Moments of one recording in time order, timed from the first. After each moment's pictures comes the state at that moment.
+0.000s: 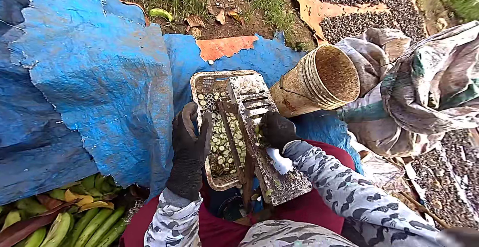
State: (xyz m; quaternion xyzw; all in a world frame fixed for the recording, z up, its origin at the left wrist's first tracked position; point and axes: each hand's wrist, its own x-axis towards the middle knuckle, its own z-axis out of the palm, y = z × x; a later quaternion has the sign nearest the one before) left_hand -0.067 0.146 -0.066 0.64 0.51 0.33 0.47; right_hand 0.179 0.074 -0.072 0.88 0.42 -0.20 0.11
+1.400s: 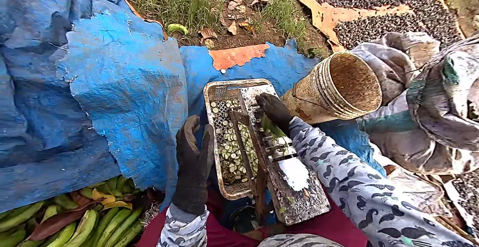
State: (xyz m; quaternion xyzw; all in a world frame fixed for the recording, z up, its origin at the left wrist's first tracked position) left_hand -0.082 0.158 -0.073 0.60 0.53 0.37 0.47; right_hand 0.230 0.162 -0.112 0.81 0.49 -0.24 -0.20
